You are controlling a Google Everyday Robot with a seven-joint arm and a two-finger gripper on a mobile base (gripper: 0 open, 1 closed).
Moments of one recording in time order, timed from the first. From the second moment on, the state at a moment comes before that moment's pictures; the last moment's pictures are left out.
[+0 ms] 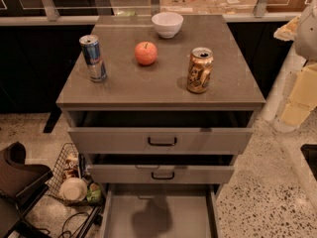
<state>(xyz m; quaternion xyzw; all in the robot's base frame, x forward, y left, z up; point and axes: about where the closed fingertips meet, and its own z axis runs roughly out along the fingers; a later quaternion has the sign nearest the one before) 0.438 -0.214 0.986 -0.60 0.78 -0.05 0.17</state>
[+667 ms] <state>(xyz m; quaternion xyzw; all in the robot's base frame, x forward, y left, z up) 0.432 -0.218 0.973 -0.60 0.78 -0.05 0.18</state>
